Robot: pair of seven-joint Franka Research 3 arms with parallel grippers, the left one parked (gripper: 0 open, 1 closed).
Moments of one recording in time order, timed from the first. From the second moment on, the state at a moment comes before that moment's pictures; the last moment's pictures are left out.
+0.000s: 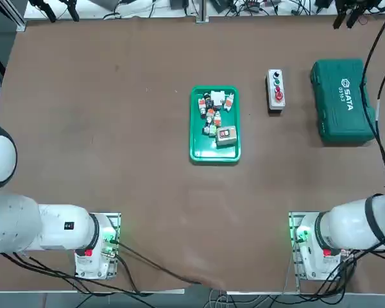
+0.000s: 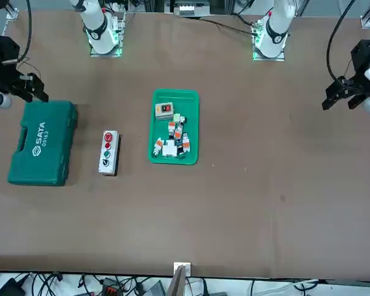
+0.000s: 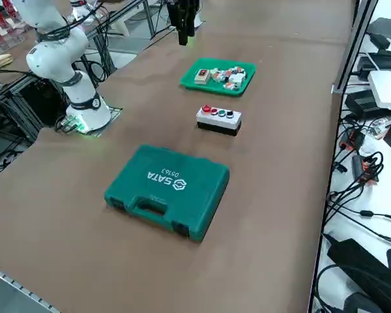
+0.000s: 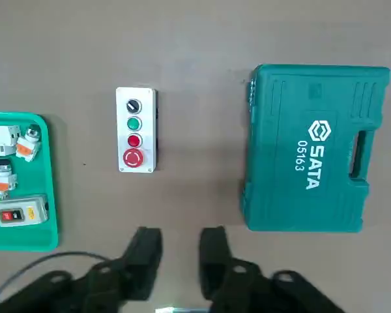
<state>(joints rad) 0.04 0.01 -0.01 -1.60 -0.01 1.52 0.03</state>
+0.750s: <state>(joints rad) 0.03 0.06 -0.01 -1.61 -0.01 1.49 0.02</state>
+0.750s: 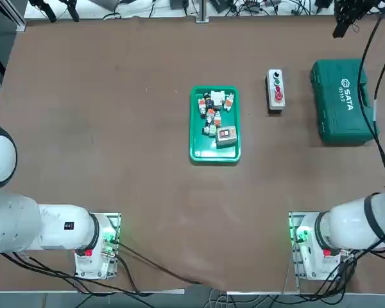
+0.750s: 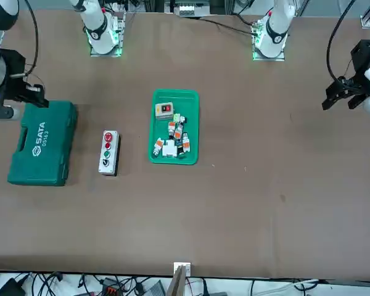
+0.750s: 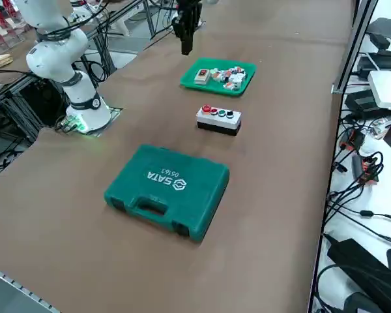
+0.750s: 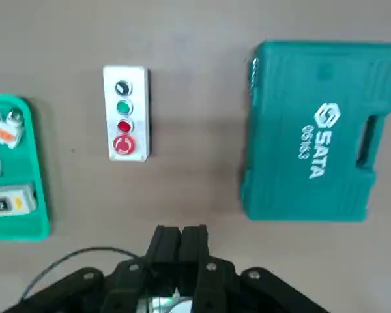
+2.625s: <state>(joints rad) 0.21 0.12 0.01 -2.25 0.04 2.38 0.14</state>
